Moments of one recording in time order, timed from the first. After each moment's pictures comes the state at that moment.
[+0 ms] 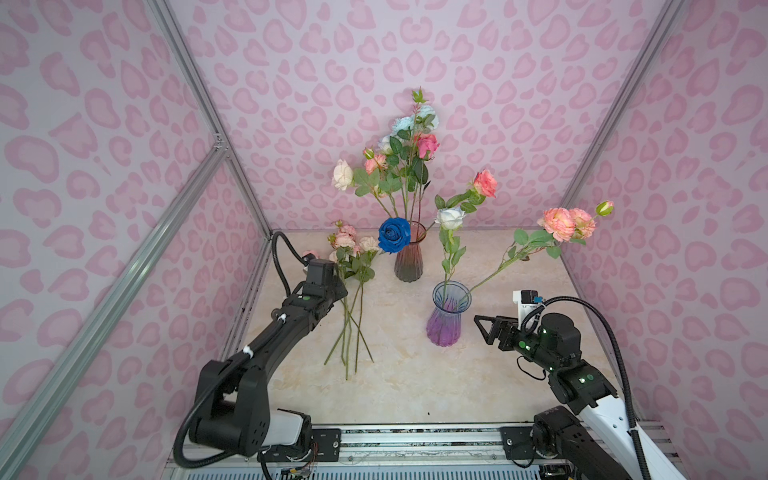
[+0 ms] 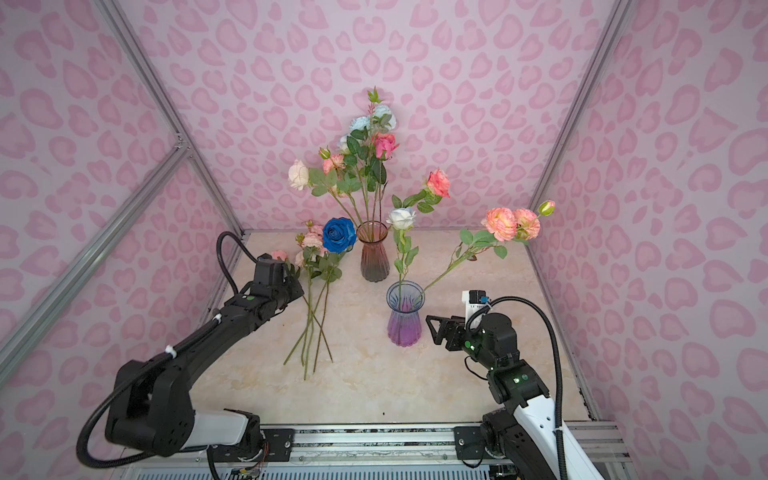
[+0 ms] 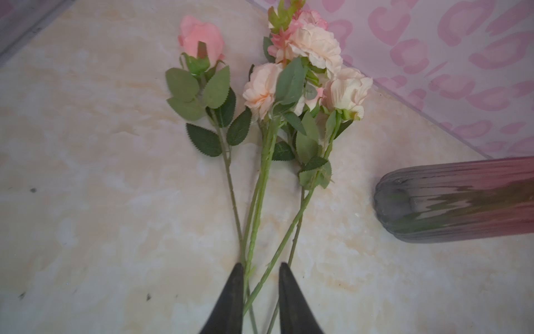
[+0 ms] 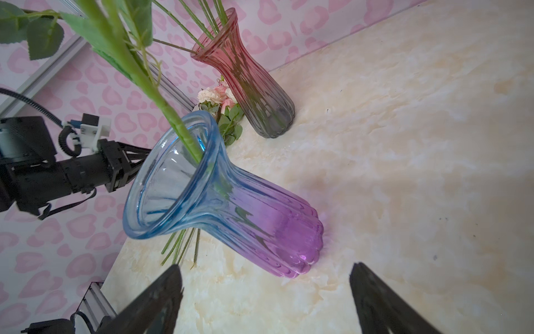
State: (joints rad) left arm -0.23 1.49 0.98 -0.27 -0.15 -0.62; right arm 0.32 0.61 0.47 -0.27 -0.29 0.54
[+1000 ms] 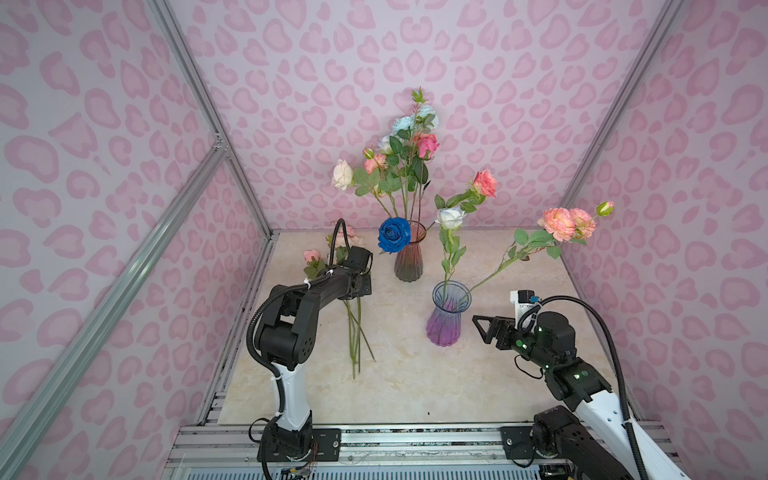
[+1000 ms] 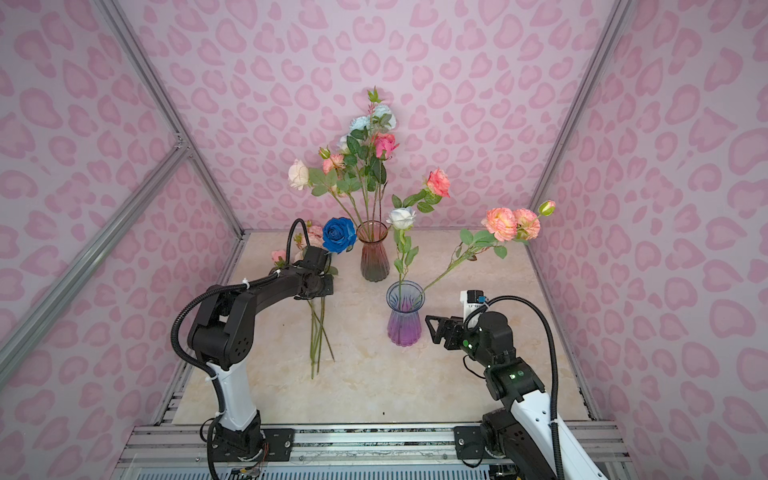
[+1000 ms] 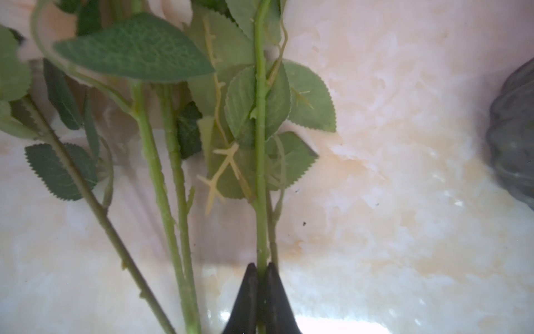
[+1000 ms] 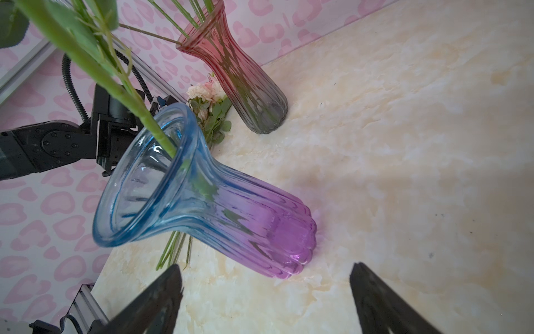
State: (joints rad) left arm -0.34 1.97 1.32 -0.44 -0.18 -0.36; right arm 0.31 0.65 0.45 -0.24 -0.28 0.54
